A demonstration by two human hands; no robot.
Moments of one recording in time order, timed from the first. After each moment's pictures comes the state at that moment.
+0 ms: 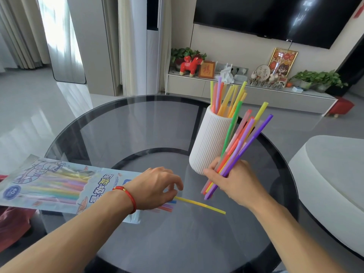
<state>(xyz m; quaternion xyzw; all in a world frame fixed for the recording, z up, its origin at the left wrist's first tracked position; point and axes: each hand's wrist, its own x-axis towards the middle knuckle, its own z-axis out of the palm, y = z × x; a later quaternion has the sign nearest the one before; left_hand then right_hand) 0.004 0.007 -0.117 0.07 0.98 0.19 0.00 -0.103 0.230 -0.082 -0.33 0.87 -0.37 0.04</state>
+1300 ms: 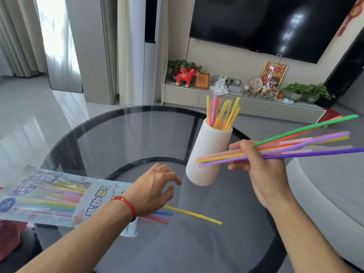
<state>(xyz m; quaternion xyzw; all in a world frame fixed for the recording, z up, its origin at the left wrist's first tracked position) -0.001 0.006 -0.115 0.04 0.96 0.24 -0.14 -0.109 0.243 -0.031 -0.22 0.68 -0.70 -0.02</state>
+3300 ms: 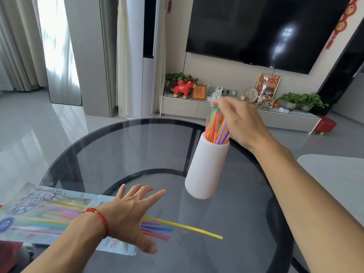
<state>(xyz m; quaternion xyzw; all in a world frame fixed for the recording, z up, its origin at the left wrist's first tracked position) 0.031 -0.032 -0.099 0.01 0.98 0.09 0.17 -0.168 0.181 0.069 -0.38 0.85 -0.32 -0.17</state>
